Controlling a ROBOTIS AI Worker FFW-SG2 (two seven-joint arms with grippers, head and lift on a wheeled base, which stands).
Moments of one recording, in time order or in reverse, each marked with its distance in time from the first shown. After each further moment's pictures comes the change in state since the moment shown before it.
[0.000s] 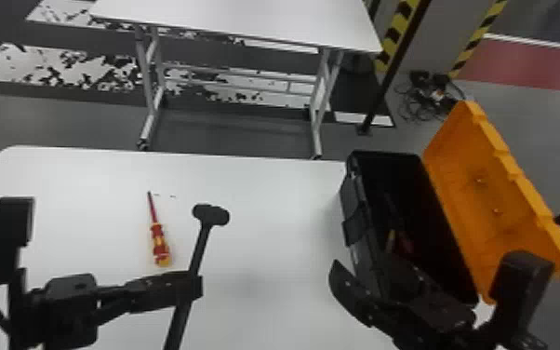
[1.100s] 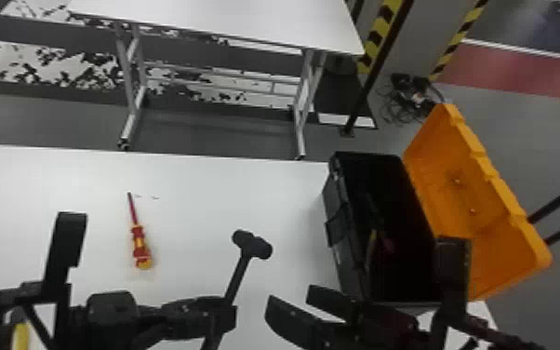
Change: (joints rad) left arm 0.016 -0.003 -0.198 0.013 -0.069 -0.072 0.027; right arm -0.182 0.061 -0.078 -0.075 -0.283 0.578 0.061
